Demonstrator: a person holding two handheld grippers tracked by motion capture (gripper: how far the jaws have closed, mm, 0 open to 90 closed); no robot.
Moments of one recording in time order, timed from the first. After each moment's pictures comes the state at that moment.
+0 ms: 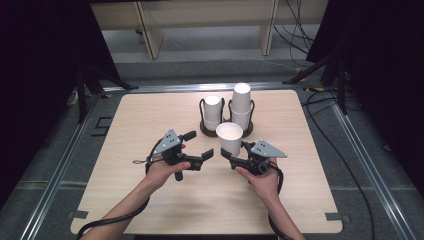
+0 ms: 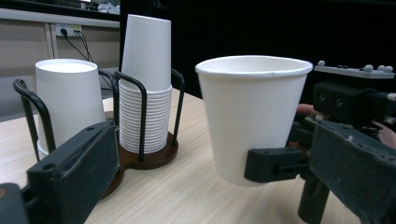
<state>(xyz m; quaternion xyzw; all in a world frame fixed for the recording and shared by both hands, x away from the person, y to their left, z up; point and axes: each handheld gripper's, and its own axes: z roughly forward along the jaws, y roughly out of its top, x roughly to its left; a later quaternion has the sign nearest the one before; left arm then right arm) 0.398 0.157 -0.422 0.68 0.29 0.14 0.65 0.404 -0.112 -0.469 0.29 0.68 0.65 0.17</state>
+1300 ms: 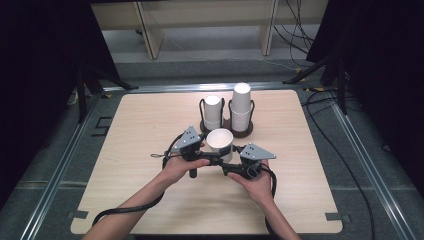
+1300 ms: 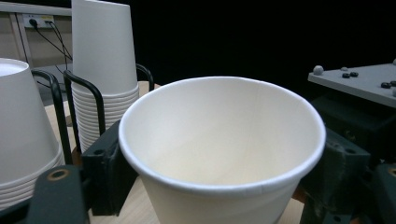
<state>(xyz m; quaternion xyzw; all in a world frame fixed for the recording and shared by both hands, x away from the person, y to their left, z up) 0.409 0.114 -0.421 0.71 0.26 0.13 0.64 0.397 -0.092 -0.471 0.27 0.72 0.62 0.16</state>
